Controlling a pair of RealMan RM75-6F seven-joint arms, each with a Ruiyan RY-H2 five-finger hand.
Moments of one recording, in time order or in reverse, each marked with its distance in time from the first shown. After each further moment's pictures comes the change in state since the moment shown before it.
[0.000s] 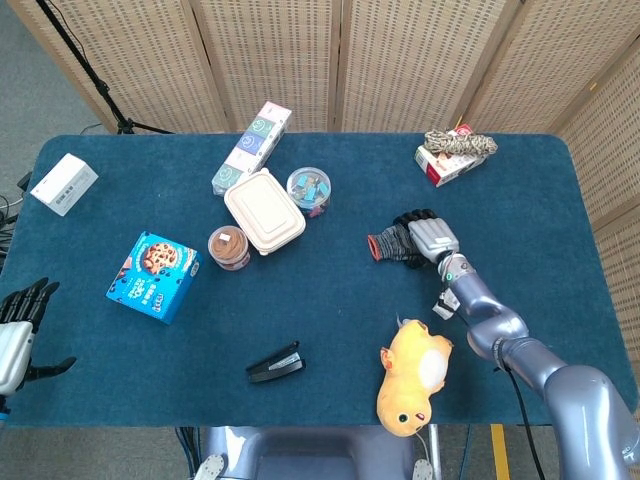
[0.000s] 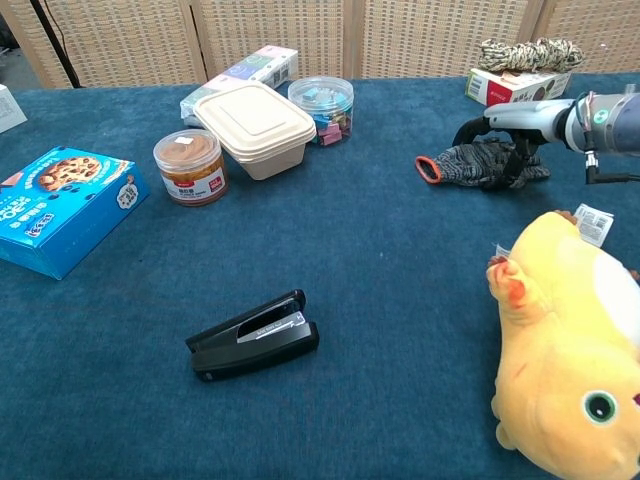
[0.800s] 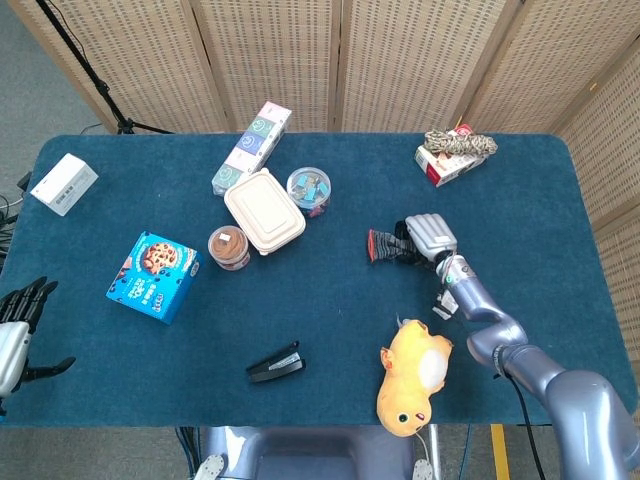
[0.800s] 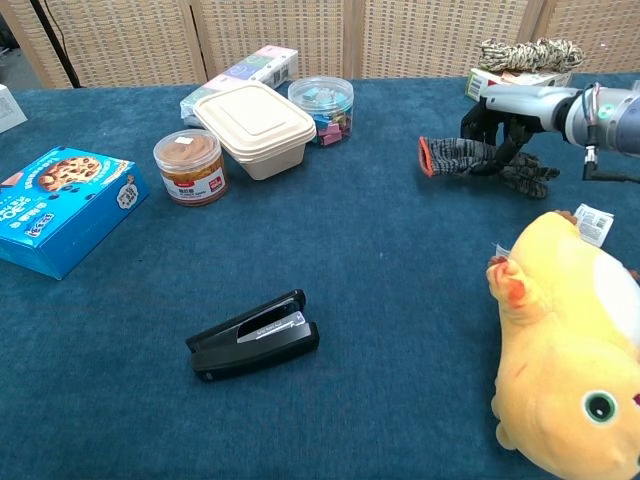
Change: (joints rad) left arm 0.000 0.019 0.002 0.002 0.032 0.007 -0.051; right arm -0.034 -0.003 0.009 -0.028 -0.033 0.166 0.071
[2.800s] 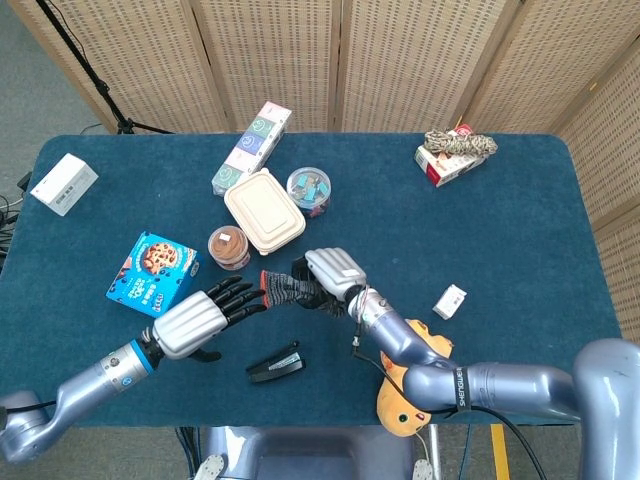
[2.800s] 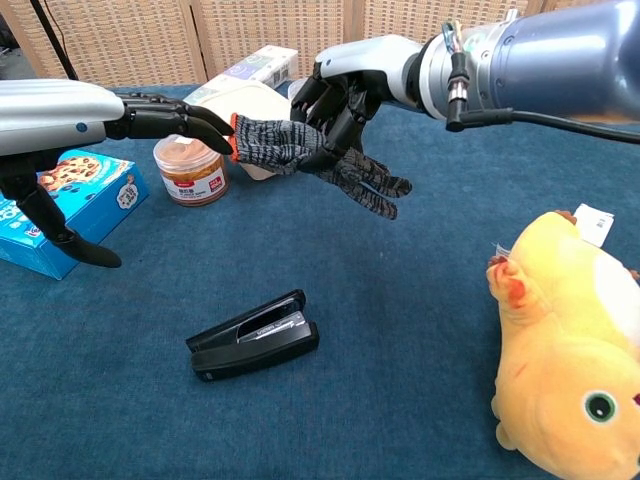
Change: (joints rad) left arm -0.578 -0.173 0.031 0.106 0.392 -0.375 -0.070; right arm 0.220 0.221 0.104 -0.958 0.764 0.145 -0.616
